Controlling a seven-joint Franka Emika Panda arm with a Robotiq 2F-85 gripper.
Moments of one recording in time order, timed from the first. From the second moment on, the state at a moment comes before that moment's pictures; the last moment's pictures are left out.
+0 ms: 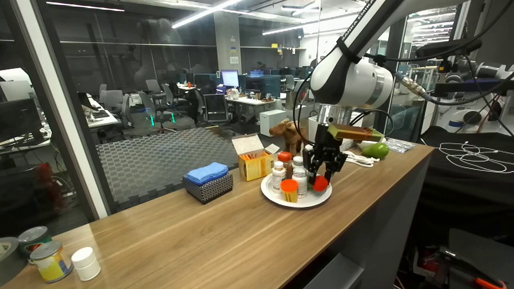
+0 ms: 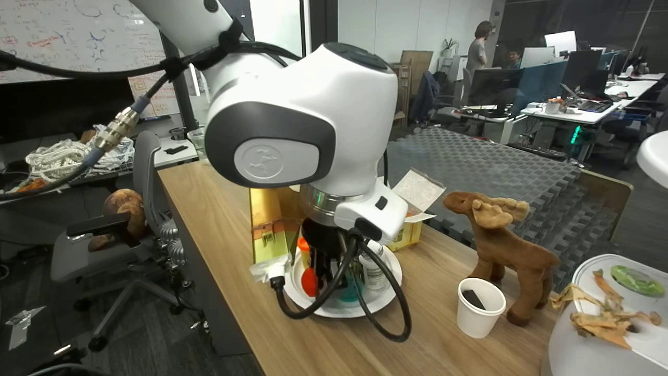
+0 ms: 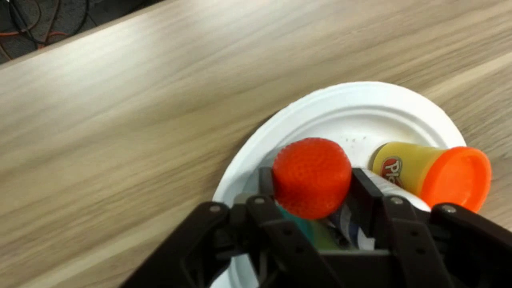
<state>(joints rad) -0.22 0.29 -0.03 -2.24 0.37 2.48 -0.03</state>
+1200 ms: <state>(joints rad) -0.19 0.18 -0.07 -2.24 0.18 2.31 -0.03</state>
